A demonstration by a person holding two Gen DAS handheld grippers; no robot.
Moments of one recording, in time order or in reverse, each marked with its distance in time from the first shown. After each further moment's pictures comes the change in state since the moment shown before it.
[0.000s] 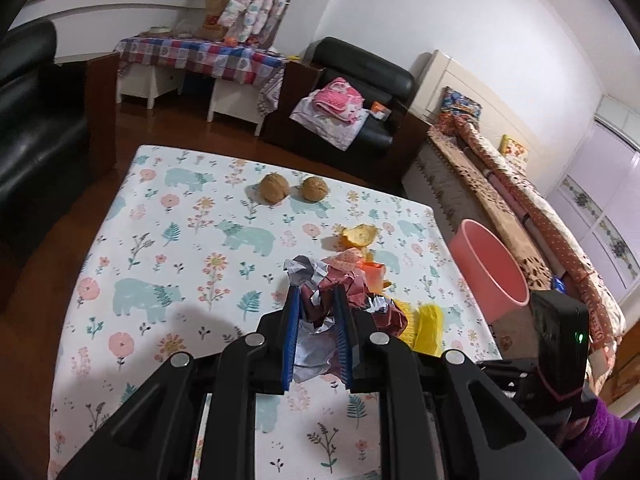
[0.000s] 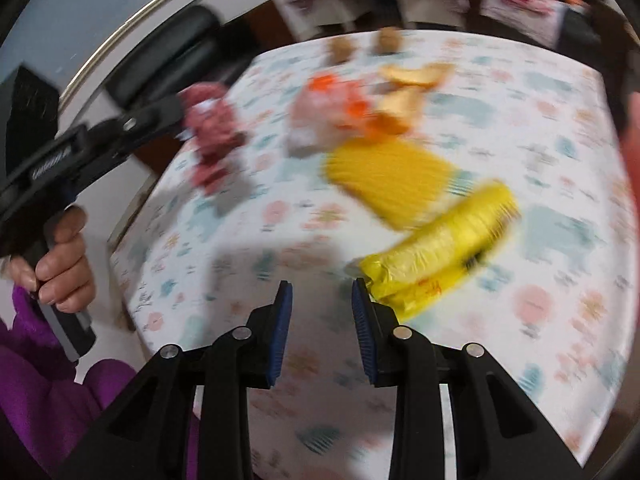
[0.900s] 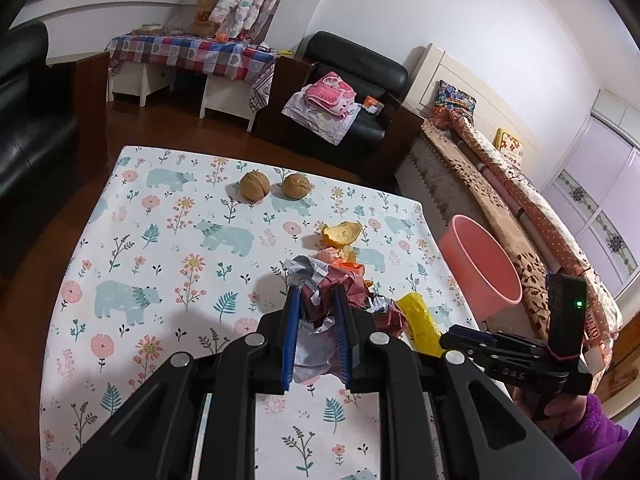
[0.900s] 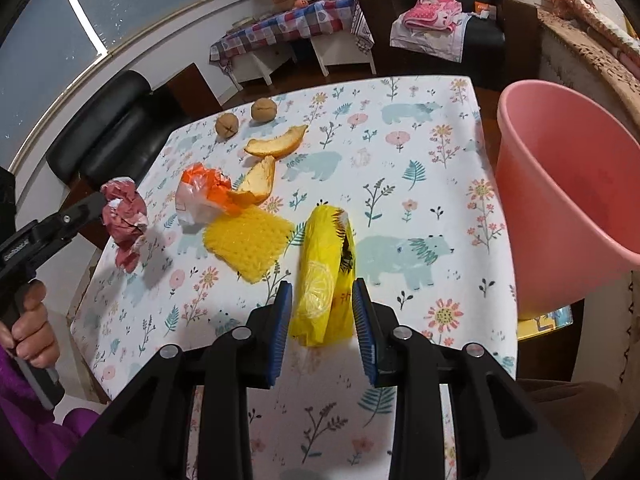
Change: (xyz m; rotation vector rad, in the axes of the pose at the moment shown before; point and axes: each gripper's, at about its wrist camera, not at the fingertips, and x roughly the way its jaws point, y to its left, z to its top) left arm 0.009 -0.018 0.006 0.006 0.024 -0.001; right arm -0.026 -0.056 0.008 0.130 -0.153 -0.139
